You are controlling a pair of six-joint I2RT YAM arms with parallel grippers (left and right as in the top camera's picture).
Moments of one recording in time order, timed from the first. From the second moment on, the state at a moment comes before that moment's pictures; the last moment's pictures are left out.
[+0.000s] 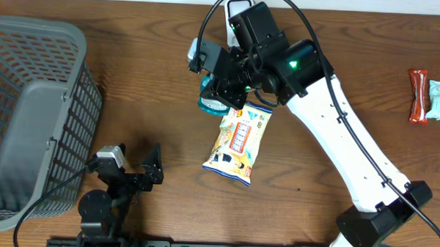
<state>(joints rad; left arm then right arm) 0.00 0.01 0.09 -0.29 0.21 -0.38 0.62 1.83 2.00 -1.14 -0.40 -0.53</state>
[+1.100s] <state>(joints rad) 0.00 0.01 0.09 -0.29 0.21 -0.38 0.52 1.83 2.00 -1.24 -0.40 -0.48</state>
